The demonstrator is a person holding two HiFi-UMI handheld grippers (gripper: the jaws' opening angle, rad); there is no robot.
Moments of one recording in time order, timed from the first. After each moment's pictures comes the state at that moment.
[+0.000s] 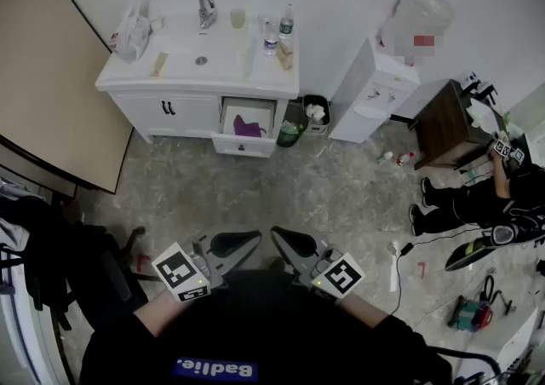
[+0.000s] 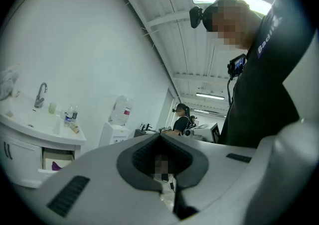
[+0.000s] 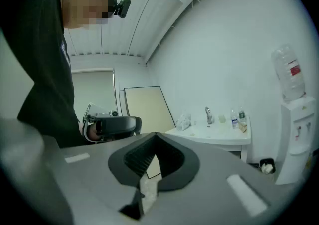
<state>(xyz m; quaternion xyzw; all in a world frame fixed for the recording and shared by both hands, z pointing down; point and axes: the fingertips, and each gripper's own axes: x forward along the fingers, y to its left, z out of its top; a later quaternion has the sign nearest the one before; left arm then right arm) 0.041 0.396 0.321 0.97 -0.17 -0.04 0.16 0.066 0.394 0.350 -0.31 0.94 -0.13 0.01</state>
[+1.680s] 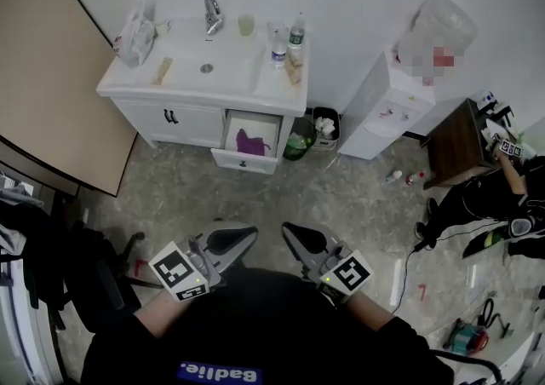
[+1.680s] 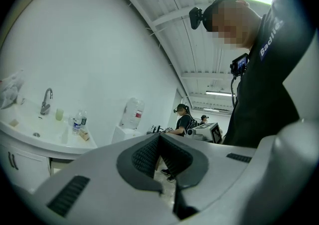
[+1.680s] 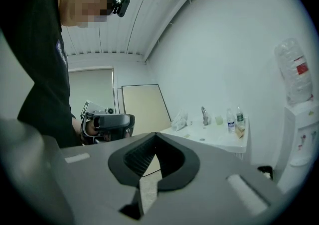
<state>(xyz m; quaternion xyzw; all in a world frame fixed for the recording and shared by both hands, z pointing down) 0.064 0.293 0.334 0.96 -0.22 -0.03 0.15 0.115 0.288 0.367 -0.30 0.95 -0.12 0.00</state>
